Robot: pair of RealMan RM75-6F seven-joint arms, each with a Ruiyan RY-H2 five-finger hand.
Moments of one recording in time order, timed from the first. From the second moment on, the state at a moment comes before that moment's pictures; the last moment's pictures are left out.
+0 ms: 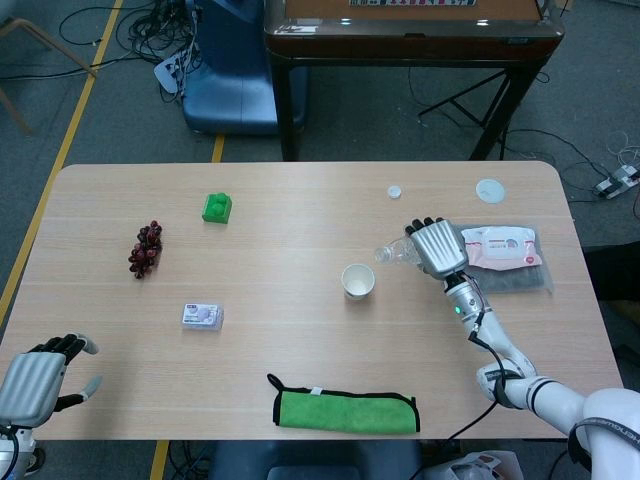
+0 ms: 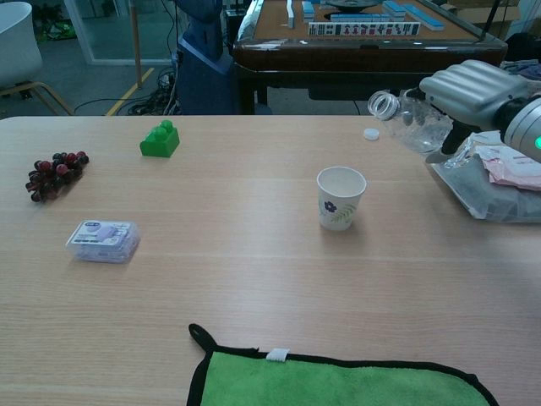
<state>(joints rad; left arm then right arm) -0.08 -1.06 0.01 -1.79 1.54 1.47 0.22 0.73 -1.64 0.20 -0.95 -1.38 1.02 -0.31</state>
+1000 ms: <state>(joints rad) -0.07 -1.05 0.01 -1.80 1.54 1.48 0.21 0.78 -1.62 0.16 -0.97 -1.35 0.98 -0.65</state>
